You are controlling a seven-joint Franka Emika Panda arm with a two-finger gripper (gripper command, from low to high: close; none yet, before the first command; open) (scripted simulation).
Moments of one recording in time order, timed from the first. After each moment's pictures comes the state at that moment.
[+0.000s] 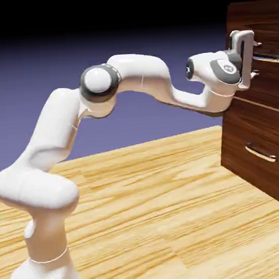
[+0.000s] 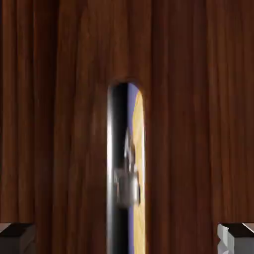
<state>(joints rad) 0.68 0.74 -1.03 -1.35 -0.53 3.53 -2.81</state>
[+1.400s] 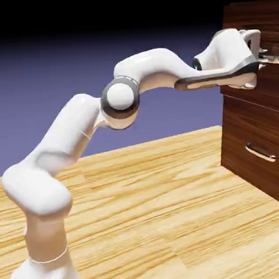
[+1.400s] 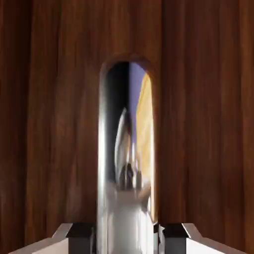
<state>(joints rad) 0.36 0.80 -0.78 -0.74 -1.90 3.36 -1.47</state>
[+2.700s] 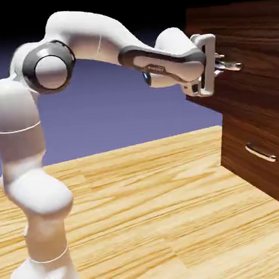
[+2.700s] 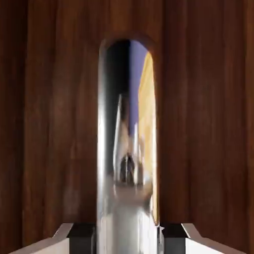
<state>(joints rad) 0.42 -0.13 -0.28 -1.92 -2.63 2.88 -1.32</state>
